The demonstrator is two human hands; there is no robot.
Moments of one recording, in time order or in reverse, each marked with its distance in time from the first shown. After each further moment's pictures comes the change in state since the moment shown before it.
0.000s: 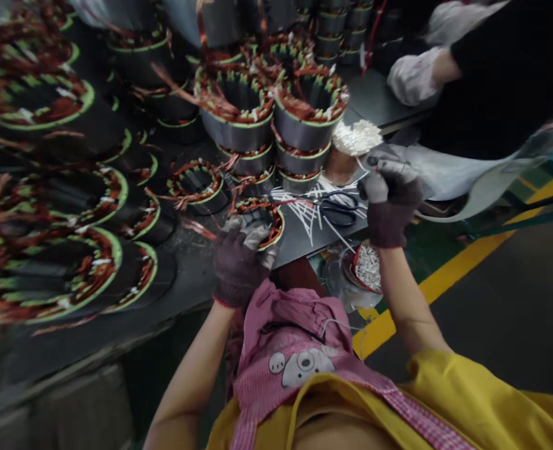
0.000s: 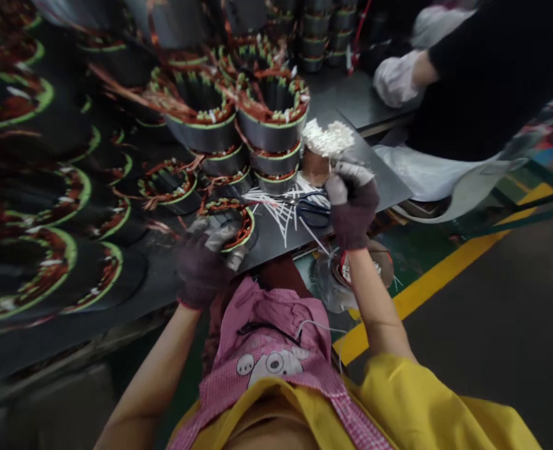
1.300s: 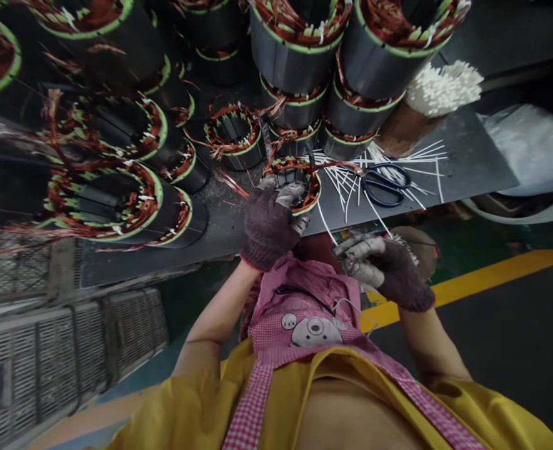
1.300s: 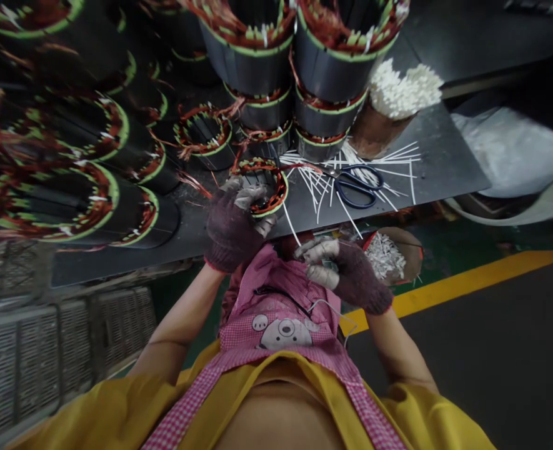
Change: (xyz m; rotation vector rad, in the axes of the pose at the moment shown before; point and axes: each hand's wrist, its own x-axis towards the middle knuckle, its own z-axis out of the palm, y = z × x) left_hand -0.006 0.006 -0.003 -0.128 -0.161 -0.194; right_hand -0.119 -0.080 0.005 0.533 -0.638 0.269
